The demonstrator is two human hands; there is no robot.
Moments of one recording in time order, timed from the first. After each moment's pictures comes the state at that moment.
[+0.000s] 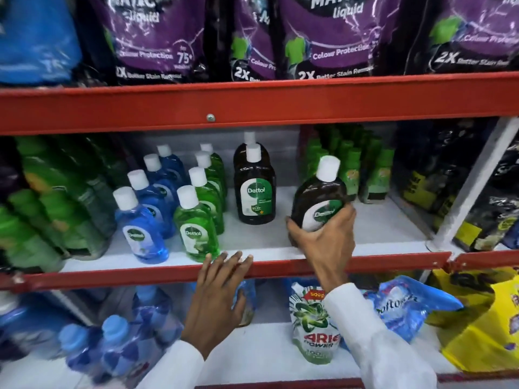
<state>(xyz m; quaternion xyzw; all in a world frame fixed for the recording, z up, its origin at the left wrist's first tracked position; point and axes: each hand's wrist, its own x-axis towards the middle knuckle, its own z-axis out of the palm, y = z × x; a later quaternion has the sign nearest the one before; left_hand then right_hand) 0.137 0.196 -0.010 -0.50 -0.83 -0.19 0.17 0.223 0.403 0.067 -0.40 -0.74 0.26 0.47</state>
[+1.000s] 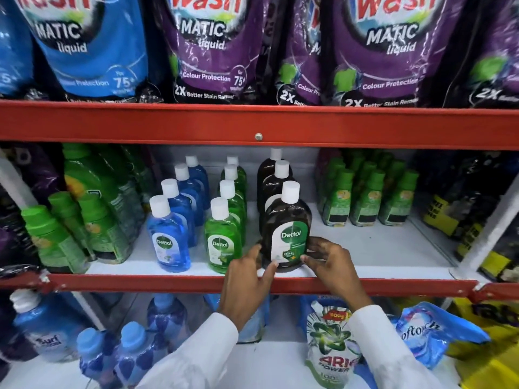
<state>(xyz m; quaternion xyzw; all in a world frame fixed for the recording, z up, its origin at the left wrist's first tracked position) 0.121 0.232 0.041 -0.36 -0.83 -0.42 0.11 0.212 0.412 0.044 -0.22 -0.85 0.40 0.26</state>
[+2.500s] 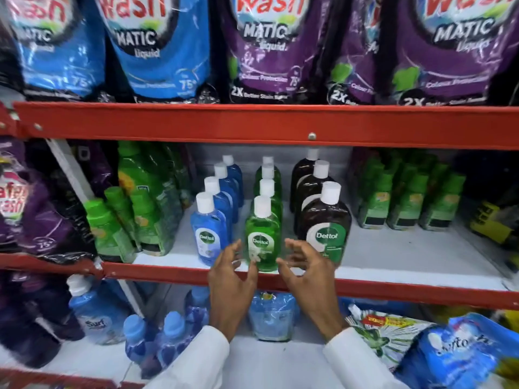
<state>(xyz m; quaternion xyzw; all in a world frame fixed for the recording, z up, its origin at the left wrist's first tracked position) 0.090 0.150 0.032 -0.23 -0.79 -0.54 0.17 0.172 0.288 0.046 -0.13 -0.80 0.44 0.38</state>
